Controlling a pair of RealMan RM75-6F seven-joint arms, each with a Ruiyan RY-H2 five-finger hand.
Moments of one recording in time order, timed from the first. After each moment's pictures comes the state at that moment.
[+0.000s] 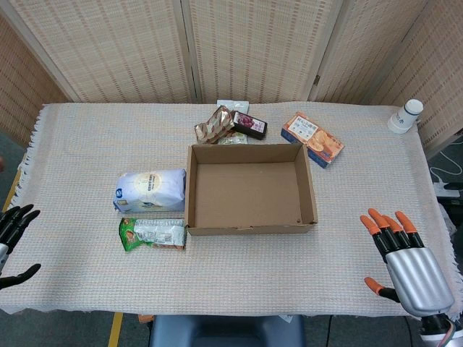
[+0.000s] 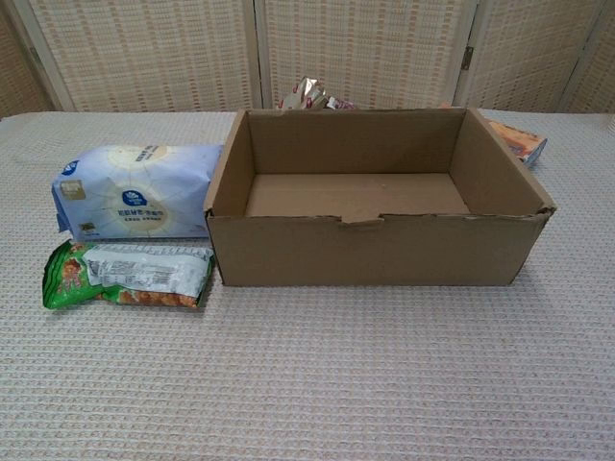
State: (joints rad) left arm -0.12 -0.71 0.01 -1.79 1.69 1.50 -0.14; right arm -0.01 -0.71 -0.03 -2.36 -1.69 1.45 -0.44
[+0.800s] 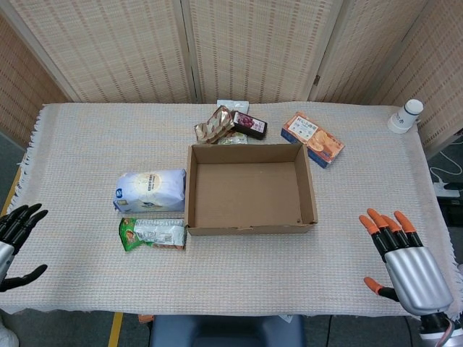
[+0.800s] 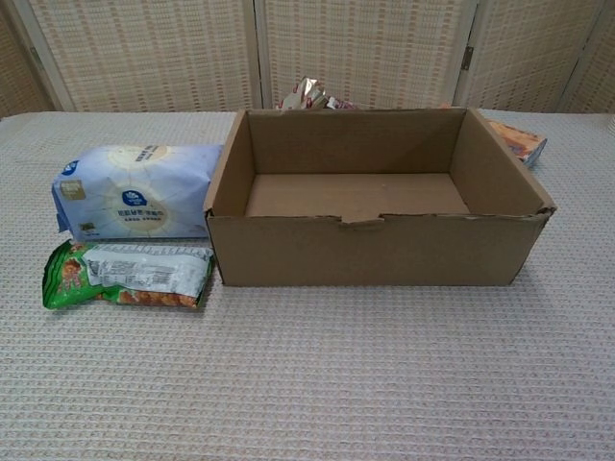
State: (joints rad) left arm -0.14 -0.67 0.02 -1.88 1.75 1.49 -0.13; right arm -0.01 -0.71 -0.02 -2.36 -1.67 1.44 -0.44
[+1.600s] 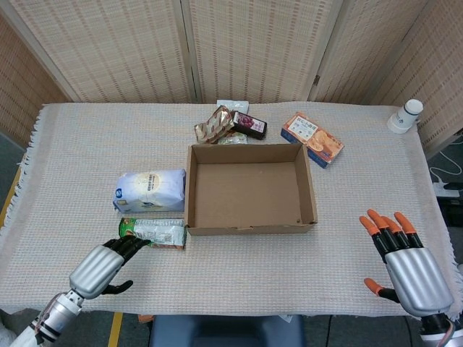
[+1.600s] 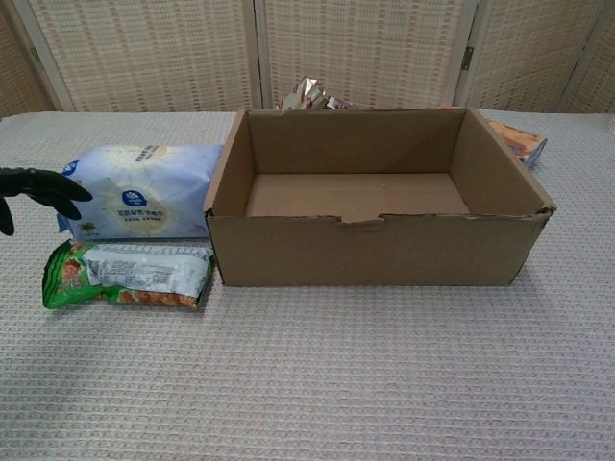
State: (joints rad) left arm -0.33 -1.04 0.00 -1.96 1.67 1.08 0.20; right arm -0.01 -0.71 -0.03 -2.36 -1.68 1.44 -0.43
